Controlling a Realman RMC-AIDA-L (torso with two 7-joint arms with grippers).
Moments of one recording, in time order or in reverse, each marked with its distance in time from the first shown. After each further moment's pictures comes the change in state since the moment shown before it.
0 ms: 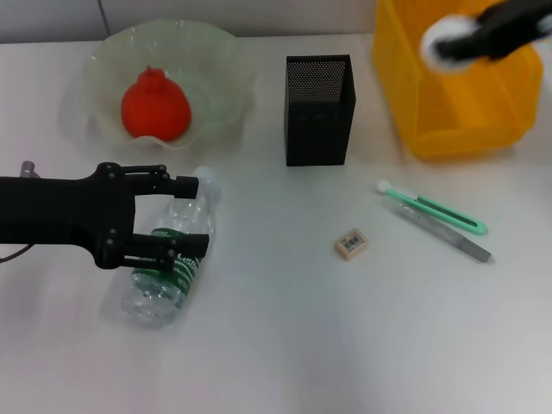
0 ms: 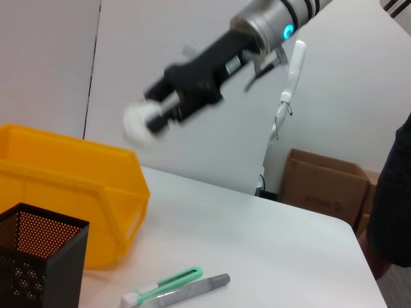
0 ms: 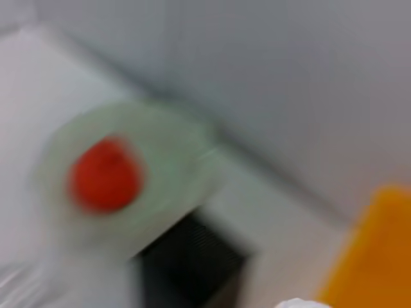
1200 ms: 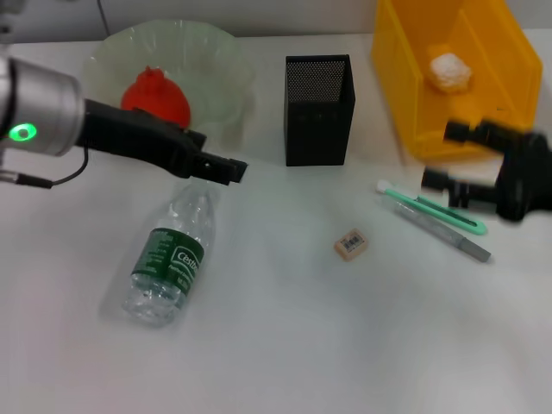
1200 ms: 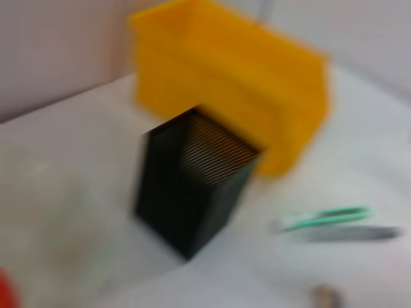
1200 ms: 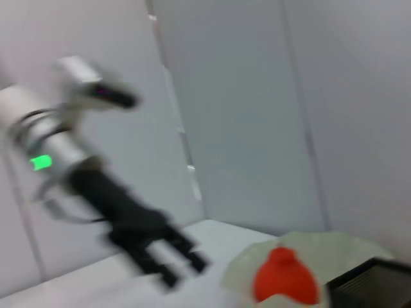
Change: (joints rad) left arm -0.014 -0.084 0.373 0.649 0.331 -0.304 -1.004; right arm -0.353 -0.006 0.131 0.760 0.846 -0.048 -1.026
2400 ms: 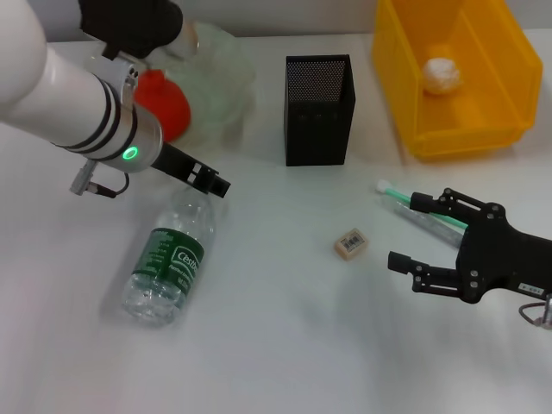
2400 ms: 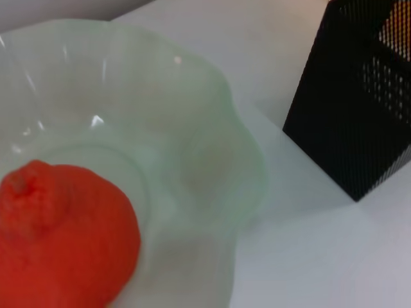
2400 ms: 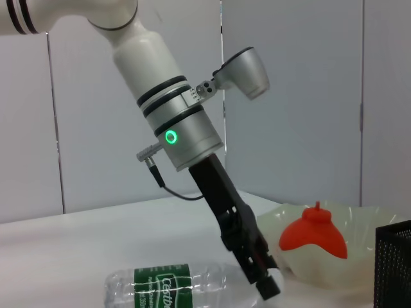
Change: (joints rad) left arm -0.174 -0.007 0.362 -0.317 0.418 -0.390 -0.399; right arm 0.019 0.003 0.013 0.328 -0.059 0.011 -0.501
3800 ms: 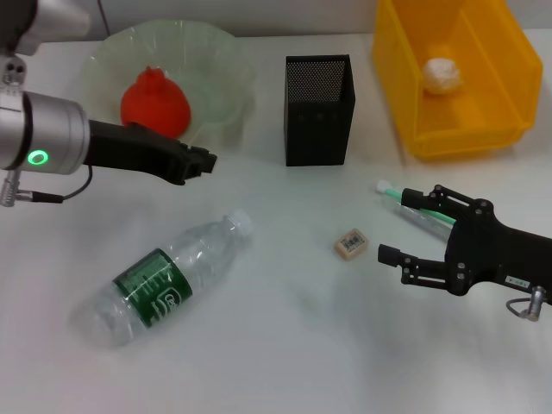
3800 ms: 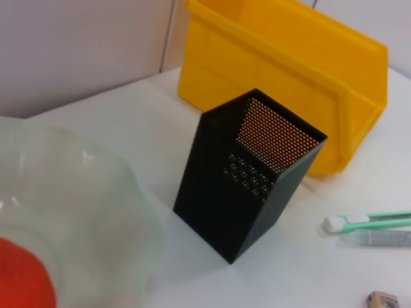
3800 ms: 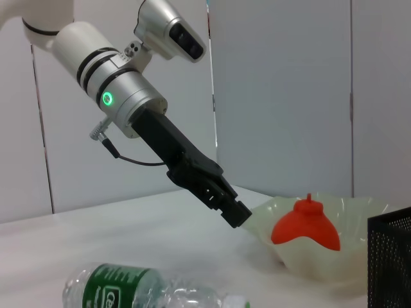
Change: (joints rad) left arm 0.198 0.011 -0.332 0.121 -0.448 0.177 0.536; right arm 0.028 0.004 0.000 0.039 0.005 0.044 0.008
